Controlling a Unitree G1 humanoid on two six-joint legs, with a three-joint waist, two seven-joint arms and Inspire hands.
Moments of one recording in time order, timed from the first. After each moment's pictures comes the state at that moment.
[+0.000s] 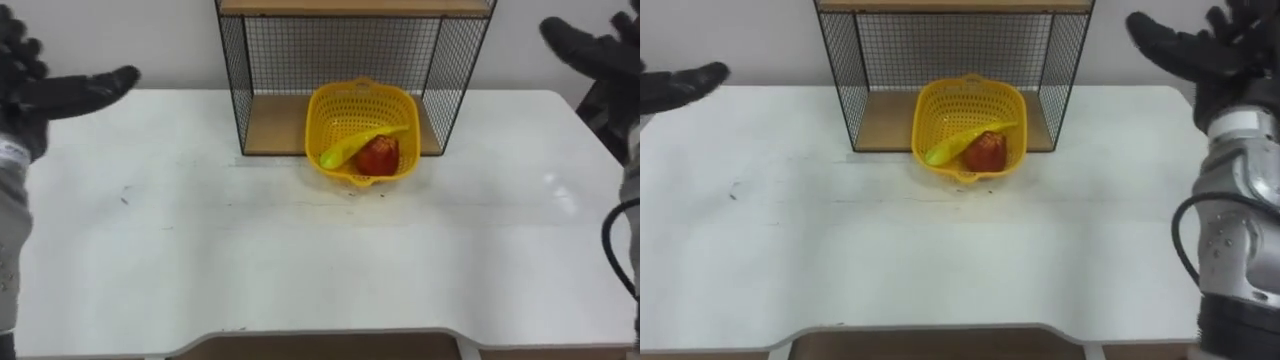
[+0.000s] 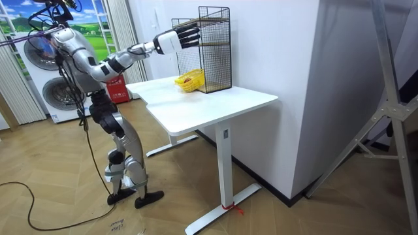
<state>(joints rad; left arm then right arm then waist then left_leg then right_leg) -0.15 0.42 0.48 -0.13 -0.36 0.32 0.11 -0.26 -0.41 -0.45 -0.03 0.50 0.25 -0.16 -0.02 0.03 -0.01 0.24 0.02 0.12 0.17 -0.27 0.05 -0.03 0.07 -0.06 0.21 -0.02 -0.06</state>
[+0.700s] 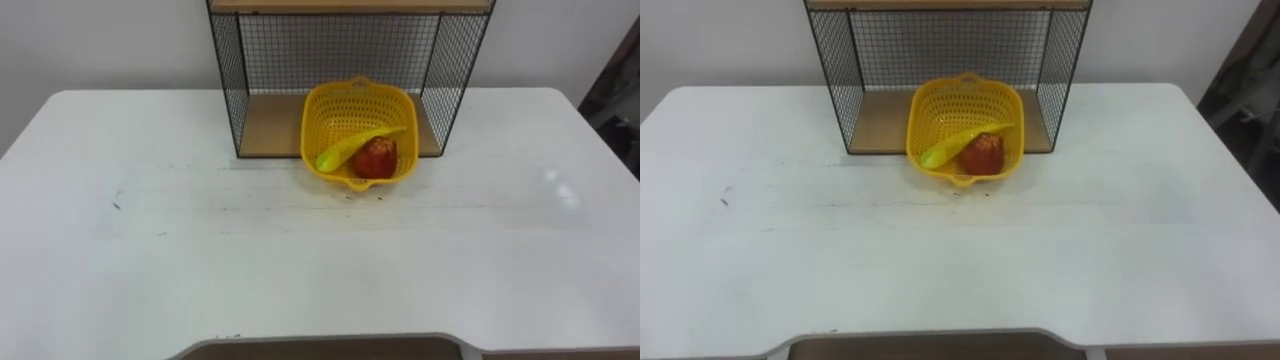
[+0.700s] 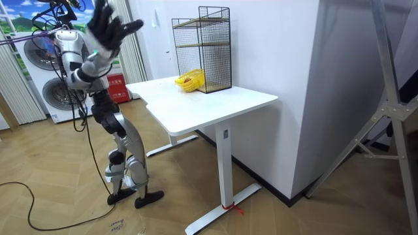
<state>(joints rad) 0.42 0.42 1.02 -0.05 -0.58 -0.01 0.56 0.25 -0.48 -0.94 -0.19 0.56 -0.01 -0.63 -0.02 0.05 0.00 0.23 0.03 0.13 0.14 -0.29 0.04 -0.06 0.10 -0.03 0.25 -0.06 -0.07</state>
